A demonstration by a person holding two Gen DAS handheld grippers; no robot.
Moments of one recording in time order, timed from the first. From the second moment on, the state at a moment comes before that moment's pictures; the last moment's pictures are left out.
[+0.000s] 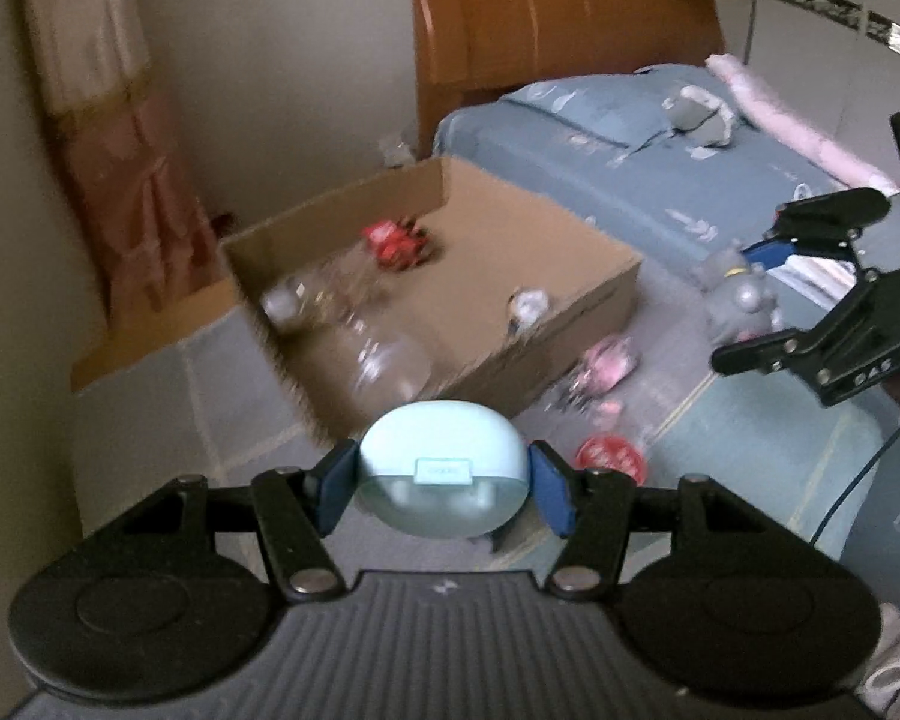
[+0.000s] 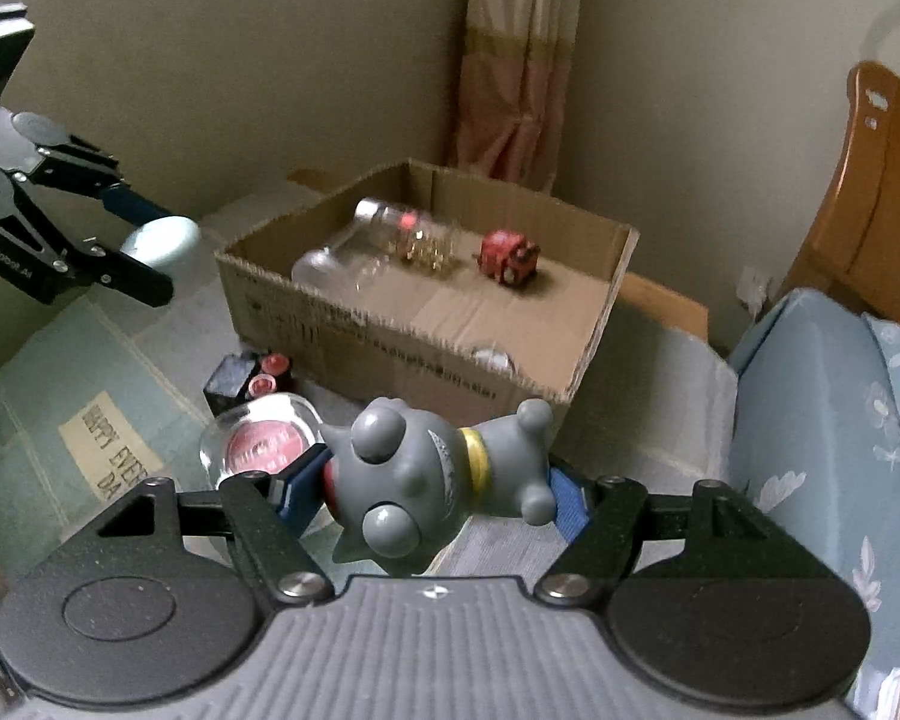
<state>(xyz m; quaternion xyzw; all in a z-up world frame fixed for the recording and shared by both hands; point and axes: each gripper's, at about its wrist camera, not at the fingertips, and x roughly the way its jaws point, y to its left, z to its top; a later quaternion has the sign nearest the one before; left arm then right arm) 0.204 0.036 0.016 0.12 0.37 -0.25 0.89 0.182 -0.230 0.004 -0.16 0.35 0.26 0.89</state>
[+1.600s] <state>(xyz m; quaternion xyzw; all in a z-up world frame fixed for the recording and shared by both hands) 0.211 0.042 0.013 0.09 0.33 -0.15 0.93 0.297 -0.185 0.042 -0.15 0.34 0.25 0.89</state>
